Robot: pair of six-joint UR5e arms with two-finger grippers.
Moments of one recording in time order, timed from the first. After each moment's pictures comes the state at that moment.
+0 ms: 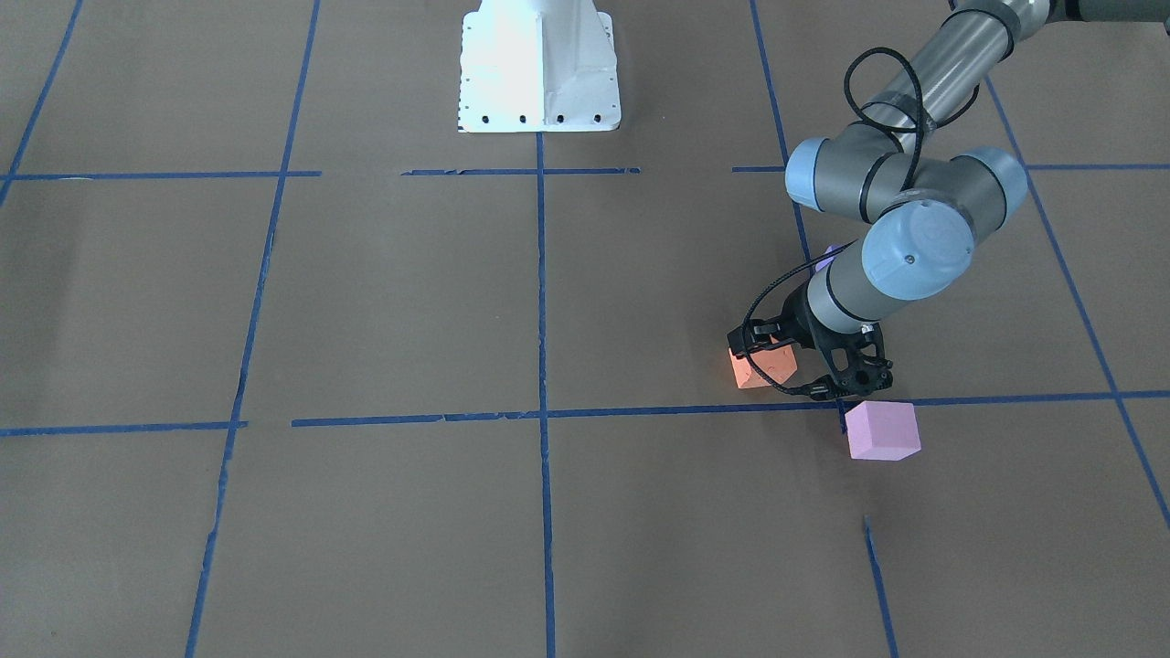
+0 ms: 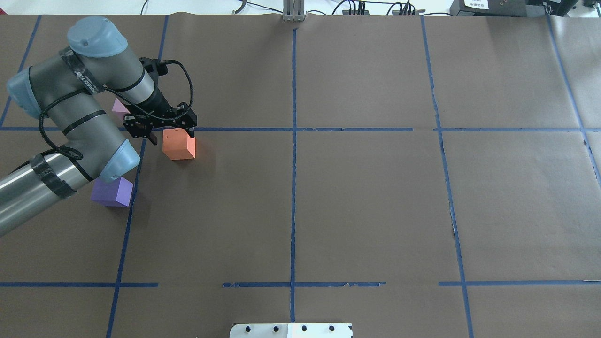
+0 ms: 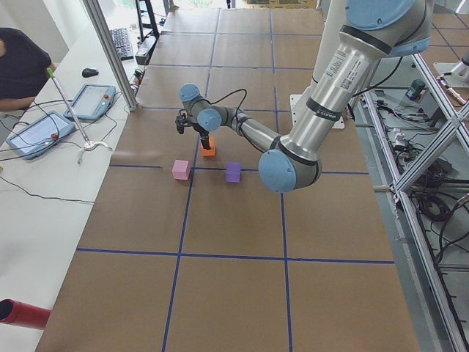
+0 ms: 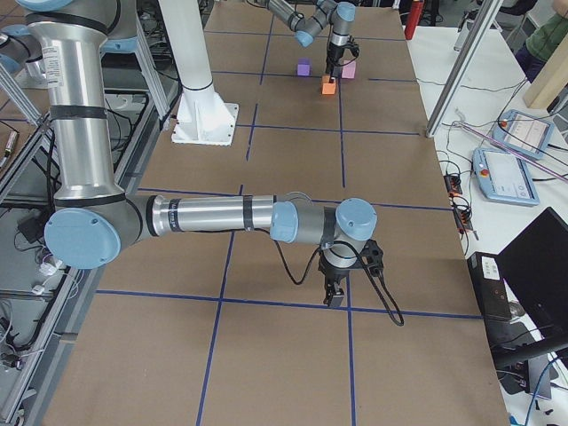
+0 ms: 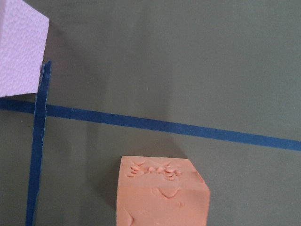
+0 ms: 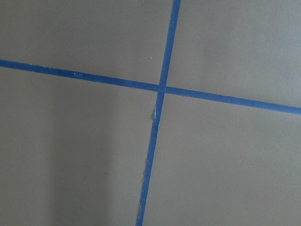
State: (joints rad) left arm -0.85 -2.11 -1.45 -1.76 -2.28 -1.07; right arm 1.52 -1.51 1.59 -1.72 2.29 -0.16
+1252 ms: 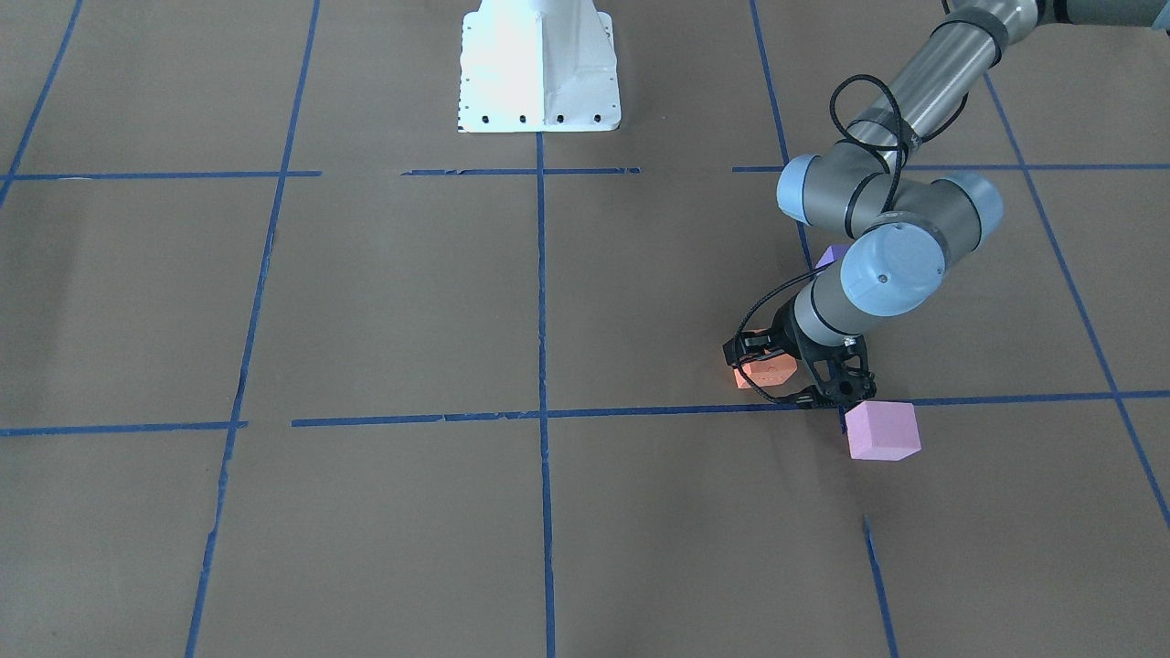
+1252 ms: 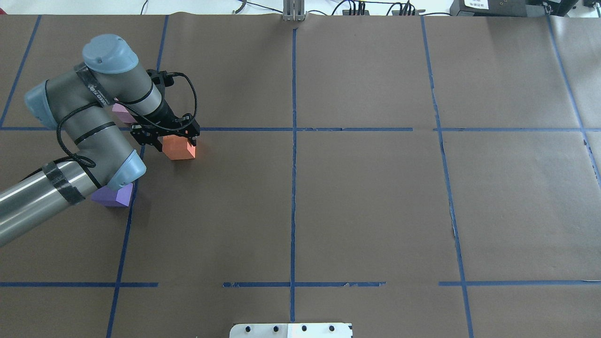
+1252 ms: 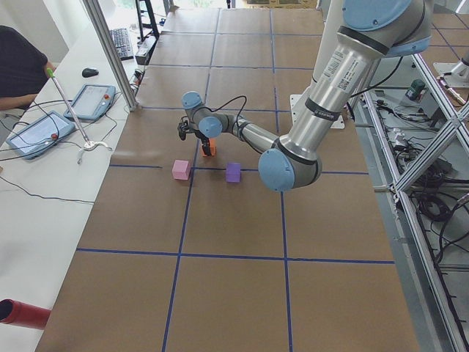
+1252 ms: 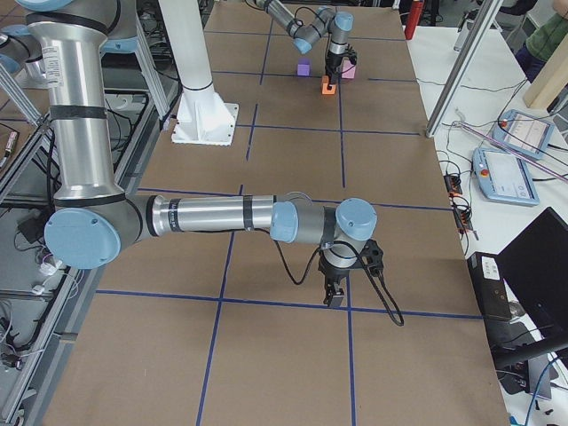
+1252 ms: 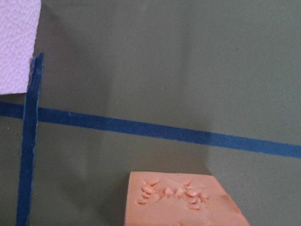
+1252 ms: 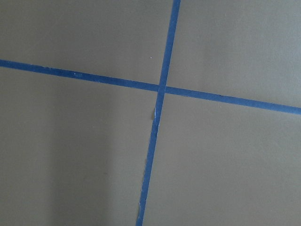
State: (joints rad) left arm -0.82 -2.12 -1.37 -1.84 -2.26 -1.08; right arm 1.52 -1.51 1.59 -1.72 2.29 -0.16
